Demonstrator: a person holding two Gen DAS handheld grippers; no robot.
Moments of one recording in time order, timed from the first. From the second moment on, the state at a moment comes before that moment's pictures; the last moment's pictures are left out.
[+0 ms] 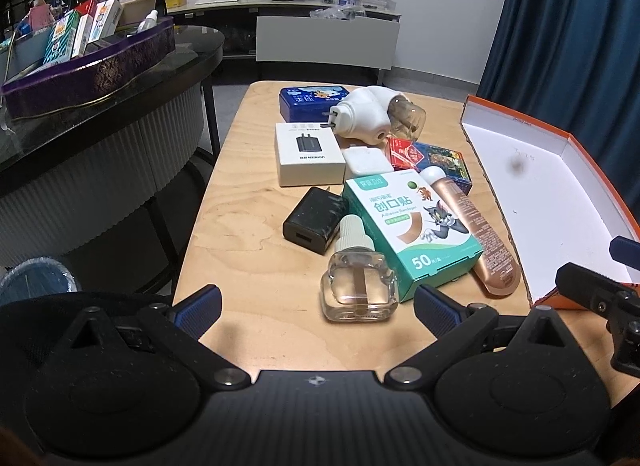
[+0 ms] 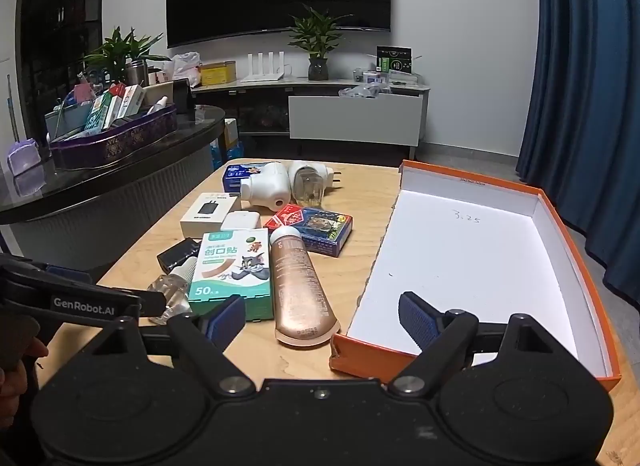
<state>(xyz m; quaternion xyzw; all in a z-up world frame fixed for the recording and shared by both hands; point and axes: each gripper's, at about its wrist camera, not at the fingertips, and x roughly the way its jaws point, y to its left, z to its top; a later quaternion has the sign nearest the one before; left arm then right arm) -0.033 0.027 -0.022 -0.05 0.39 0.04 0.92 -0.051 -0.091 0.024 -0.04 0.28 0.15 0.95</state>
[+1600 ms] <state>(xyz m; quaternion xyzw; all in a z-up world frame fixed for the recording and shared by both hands) -0.023 0.026 -0.035 -0.04 0.40 0.03 0.91 -0.048 -0.086 0.019 -0.04 0.32 0.17 0.93</state>
